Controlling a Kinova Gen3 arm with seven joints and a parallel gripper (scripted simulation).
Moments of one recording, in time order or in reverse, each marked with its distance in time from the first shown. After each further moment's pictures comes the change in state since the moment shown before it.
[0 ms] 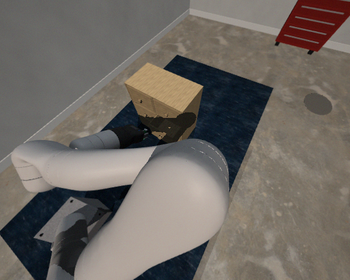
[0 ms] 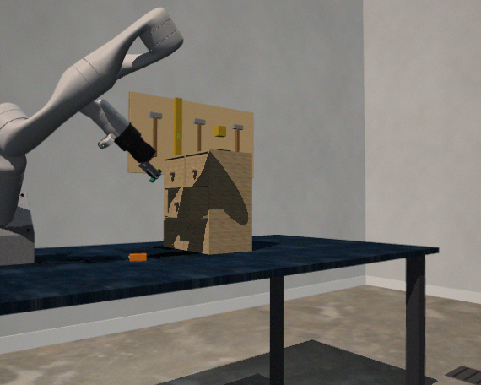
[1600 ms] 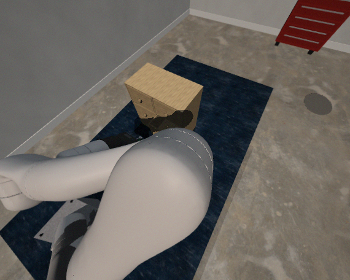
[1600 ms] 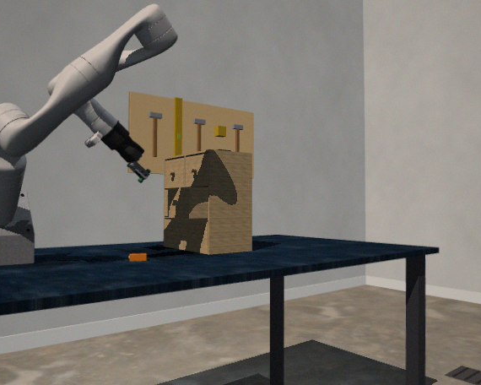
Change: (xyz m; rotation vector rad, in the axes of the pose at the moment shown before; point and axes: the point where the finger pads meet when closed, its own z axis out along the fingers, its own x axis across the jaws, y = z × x) arm -0.004 -0.028 -0.030 0.018 -0.010 0.017
